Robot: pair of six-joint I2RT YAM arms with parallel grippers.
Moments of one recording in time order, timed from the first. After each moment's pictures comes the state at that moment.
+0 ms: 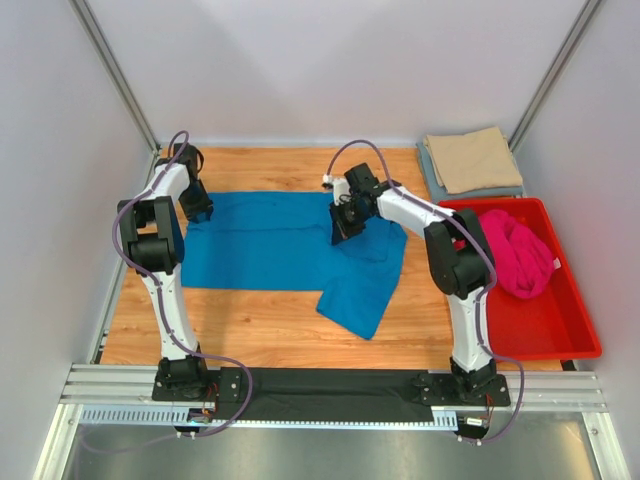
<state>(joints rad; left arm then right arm) 0.11 2.23 1.78 -0.82 -0.11 -0.37 0.48 2.13 1.62 -0.57 -0.47 0.02</state>
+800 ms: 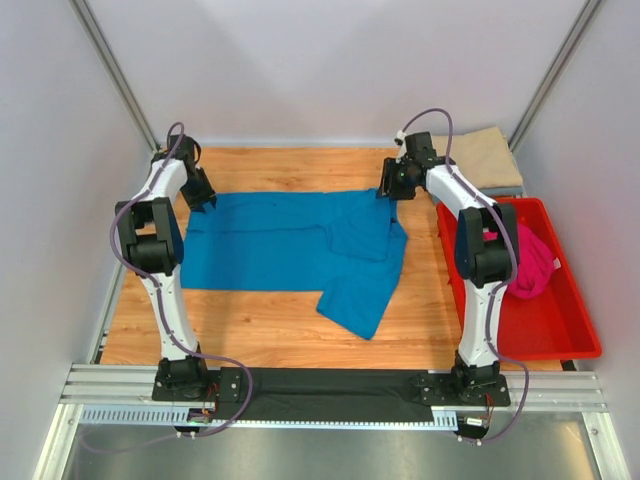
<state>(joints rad) 0.11 2.20 1.82 -0.80 0.01 -0.38 0.20 2.13 1.74 -0.53 -0.24 0.26</state>
